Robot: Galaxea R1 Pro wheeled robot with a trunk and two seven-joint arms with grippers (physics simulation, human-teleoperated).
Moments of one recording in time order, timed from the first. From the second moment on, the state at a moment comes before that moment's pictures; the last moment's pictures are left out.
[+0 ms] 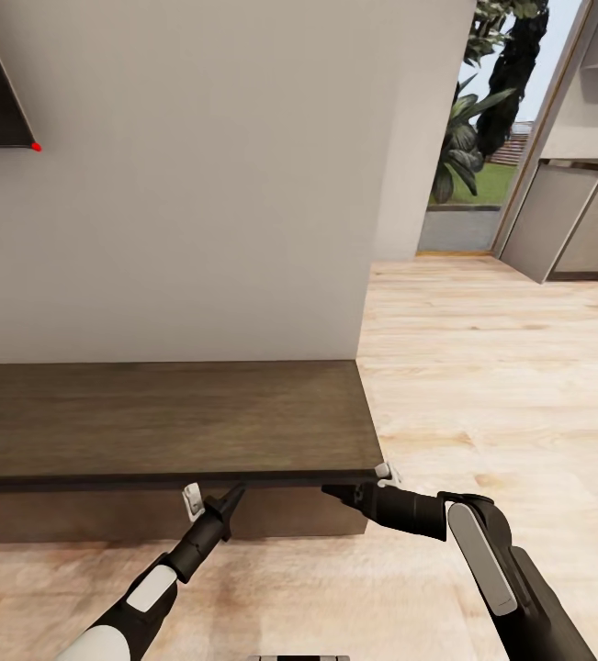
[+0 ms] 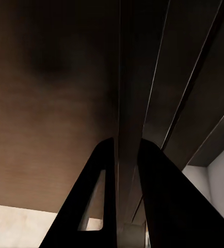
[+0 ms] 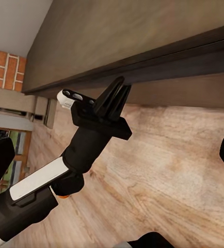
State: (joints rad) left arm -0.57 -0.02 0.11 -0.32 1.05 0.35 -0.88; right arm -0.38 -0.08 0.05 -1.35 -0.66 1.05 0.56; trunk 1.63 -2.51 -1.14
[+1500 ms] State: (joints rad) left arm -0.57 -0.02 0.10 -0.34 1.04 0.35 -0.85; right arm -0.38 -0.08 0.05 -1.35 -0.66 1.05 0.56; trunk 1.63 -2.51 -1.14
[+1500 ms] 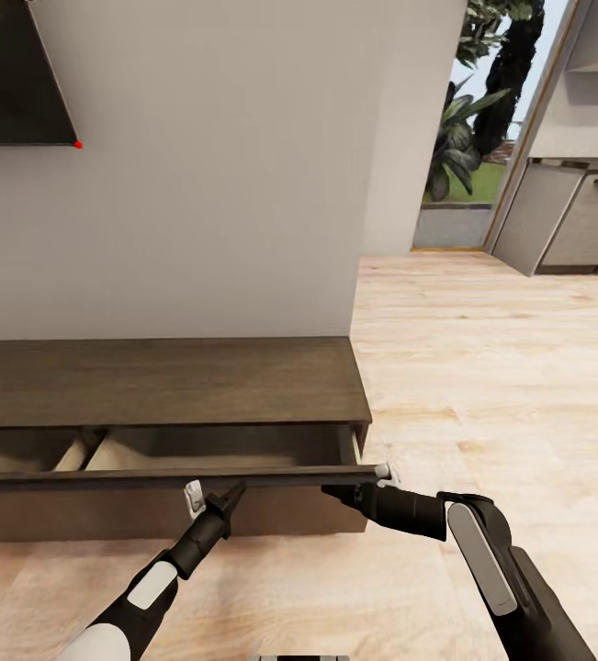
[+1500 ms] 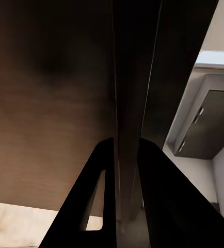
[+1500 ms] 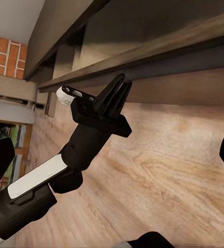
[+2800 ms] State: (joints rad) left arm -0.57 -0.02 0.10 -0.36 1.04 0.36 -0.83; right arm -0.38 -0.08 0.05 -1.35 -0.66 1.05 0.56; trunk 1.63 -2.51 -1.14
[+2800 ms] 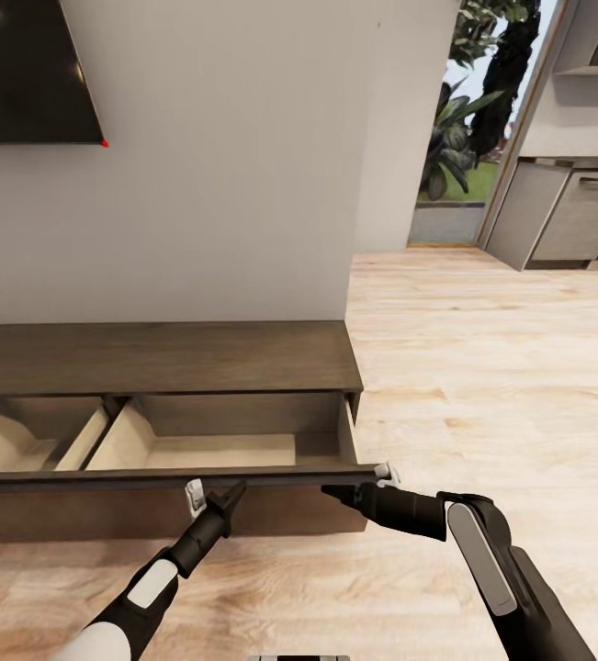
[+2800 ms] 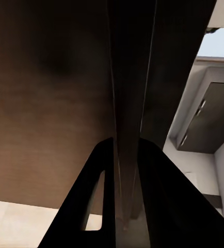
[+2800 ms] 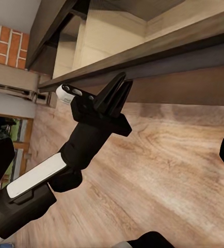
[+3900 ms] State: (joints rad) left arm -0.57 -0.02 0.10 -0.32 1.03 0.35 -0.82; right arm -0.38 -0.08 0.05 -1.35 -0.66 1.05 0.56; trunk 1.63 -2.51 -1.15
